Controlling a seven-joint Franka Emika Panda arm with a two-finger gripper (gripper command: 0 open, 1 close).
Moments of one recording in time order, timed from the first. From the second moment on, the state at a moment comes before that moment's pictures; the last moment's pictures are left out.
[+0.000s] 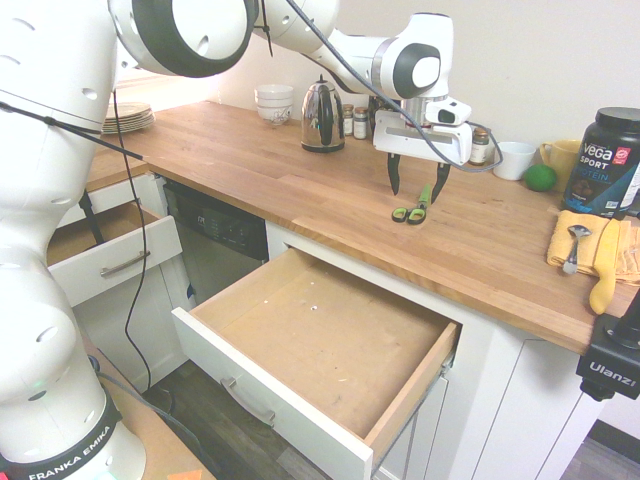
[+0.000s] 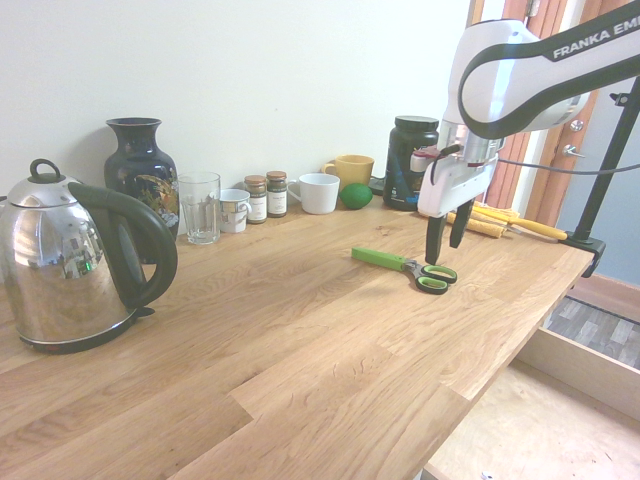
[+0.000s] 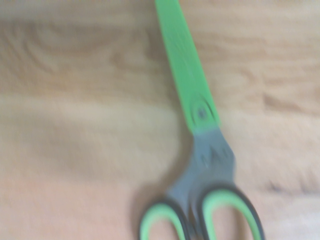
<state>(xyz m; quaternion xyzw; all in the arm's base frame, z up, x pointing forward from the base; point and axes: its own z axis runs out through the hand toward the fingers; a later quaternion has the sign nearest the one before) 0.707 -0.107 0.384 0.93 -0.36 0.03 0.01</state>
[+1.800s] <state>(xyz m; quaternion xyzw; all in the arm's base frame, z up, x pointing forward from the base) 0.750 -0.112 0.336 0.92 -0.39 -0.01 0.01</state>
